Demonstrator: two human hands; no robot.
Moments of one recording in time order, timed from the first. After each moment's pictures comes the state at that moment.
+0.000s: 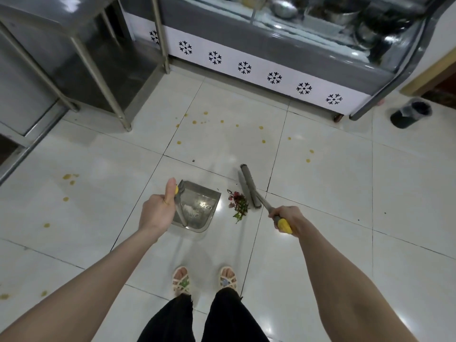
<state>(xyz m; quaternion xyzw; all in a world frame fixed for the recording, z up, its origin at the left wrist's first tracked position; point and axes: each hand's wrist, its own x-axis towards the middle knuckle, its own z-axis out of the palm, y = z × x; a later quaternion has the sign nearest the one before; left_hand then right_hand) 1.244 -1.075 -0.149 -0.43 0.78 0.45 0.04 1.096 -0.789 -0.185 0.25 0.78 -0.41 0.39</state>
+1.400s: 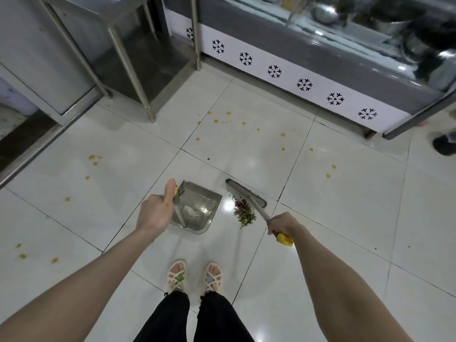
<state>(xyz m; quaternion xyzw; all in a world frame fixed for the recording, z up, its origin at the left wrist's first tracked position) 1.241 -1.052 -0.153 -0.49 0.76 0.42 0.01 1.054 -0.792 -0.216 -0.02 0.87 -0.10 0.48</state>
